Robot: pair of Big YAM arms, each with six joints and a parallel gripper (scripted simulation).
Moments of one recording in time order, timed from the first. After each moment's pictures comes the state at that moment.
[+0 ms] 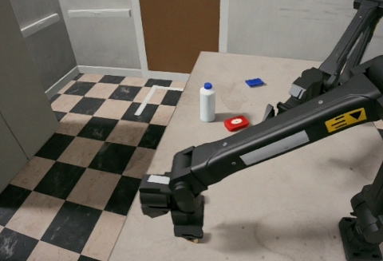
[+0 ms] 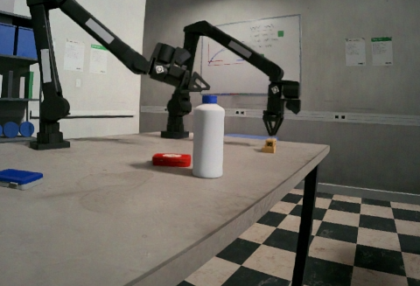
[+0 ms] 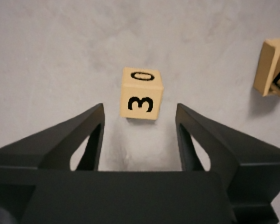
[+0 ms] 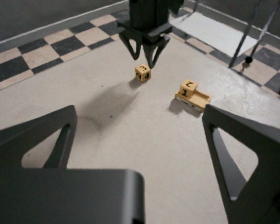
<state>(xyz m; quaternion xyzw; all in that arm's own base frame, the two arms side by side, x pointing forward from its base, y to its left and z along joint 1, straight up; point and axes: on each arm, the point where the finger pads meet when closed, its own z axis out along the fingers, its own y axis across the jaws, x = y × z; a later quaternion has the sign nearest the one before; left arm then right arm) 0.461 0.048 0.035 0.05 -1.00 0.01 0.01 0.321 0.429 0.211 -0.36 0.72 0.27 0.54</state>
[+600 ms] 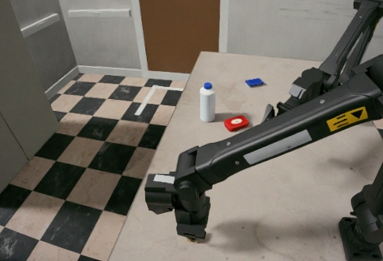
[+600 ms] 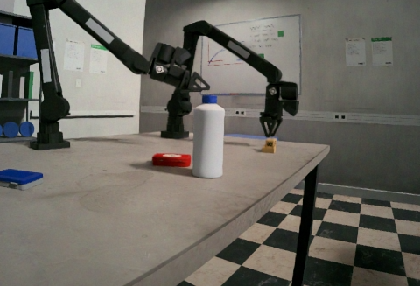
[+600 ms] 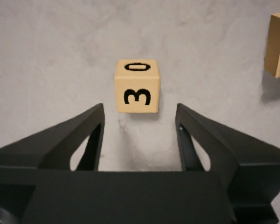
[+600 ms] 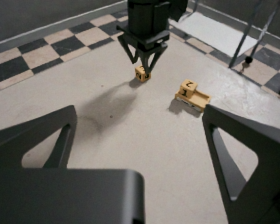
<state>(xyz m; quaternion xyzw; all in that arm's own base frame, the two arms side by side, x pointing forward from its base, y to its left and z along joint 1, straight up) 0.453 0.045 0.030 0.00 -1.00 0.00 0.01 0.321 0.429 0.211 -0.36 0.72 0.27 0.54</state>
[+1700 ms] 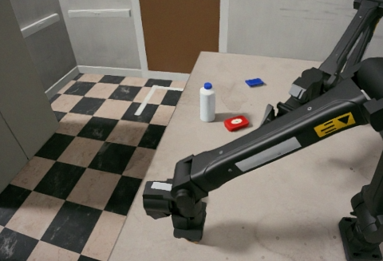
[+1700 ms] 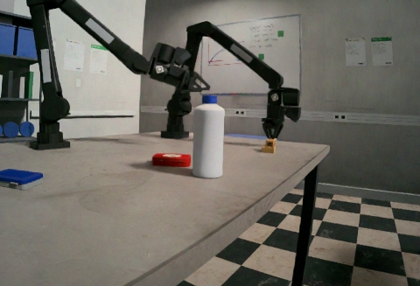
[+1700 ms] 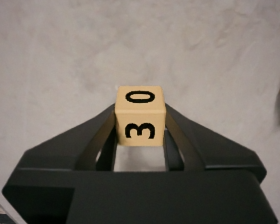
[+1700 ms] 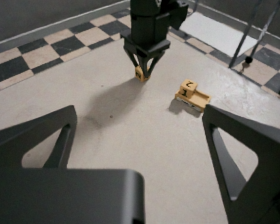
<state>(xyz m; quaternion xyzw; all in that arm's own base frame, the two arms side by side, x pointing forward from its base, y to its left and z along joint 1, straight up) 0.461 0.048 0.006 0.00 -1.00 0.00 0.01 0.321 0.429 0.211 -0.36 0.72 0.27 0.54</state>
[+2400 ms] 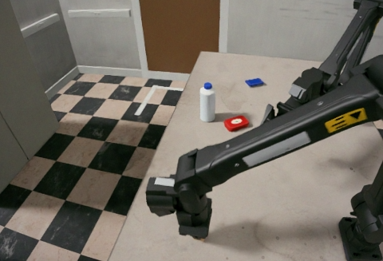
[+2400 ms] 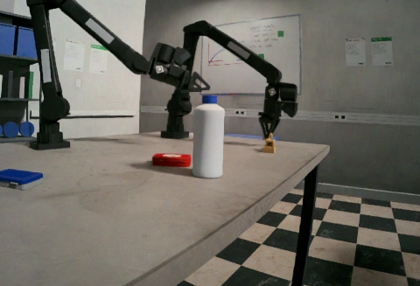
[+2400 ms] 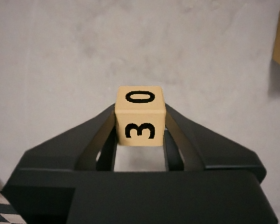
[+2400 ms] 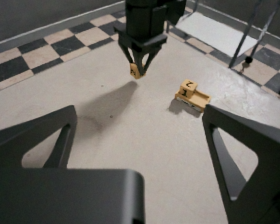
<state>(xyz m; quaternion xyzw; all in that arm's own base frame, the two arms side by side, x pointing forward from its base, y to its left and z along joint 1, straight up) 0.444 0.046 0.027 0.00 -1.00 0.00 0.03 0.321 0.429 0.211 -0.36 0.72 0.27 0.54</state>
